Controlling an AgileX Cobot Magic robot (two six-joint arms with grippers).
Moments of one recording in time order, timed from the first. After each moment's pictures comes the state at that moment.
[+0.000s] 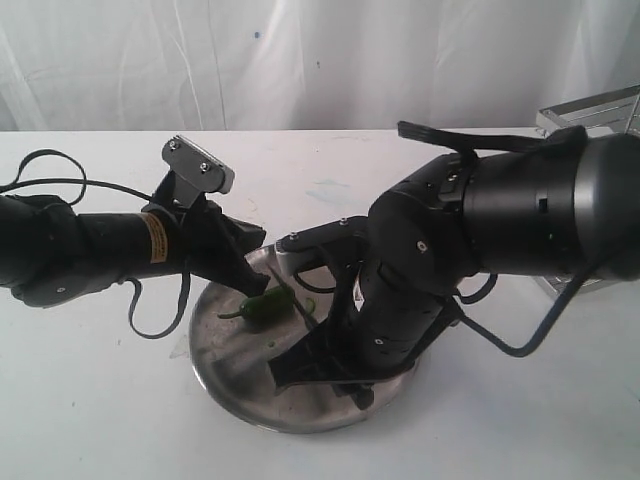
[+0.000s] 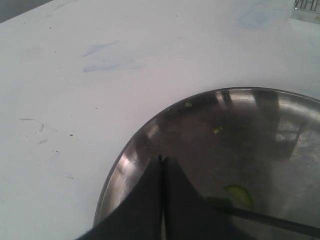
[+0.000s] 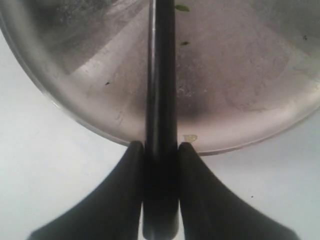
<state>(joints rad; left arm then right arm) -0.36 1.78 -0.83 0.64 -0.44 -0.40 0.81 1.67 -1.03 0.01 0.72 0.32</state>
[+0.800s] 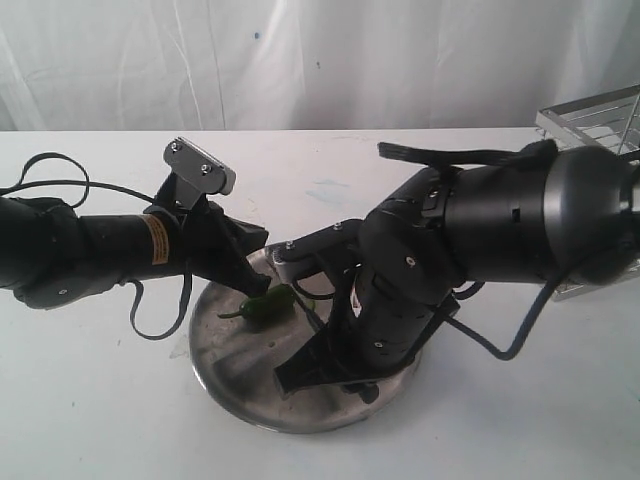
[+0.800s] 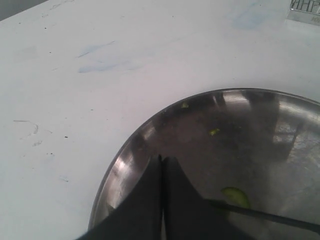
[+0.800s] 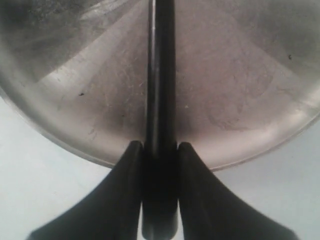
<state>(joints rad) -0.36 1.79 -0.83 0.64 -0.46 -0.40 0.81 1.71 -1.03 -0.07 0.69 0.32</state>
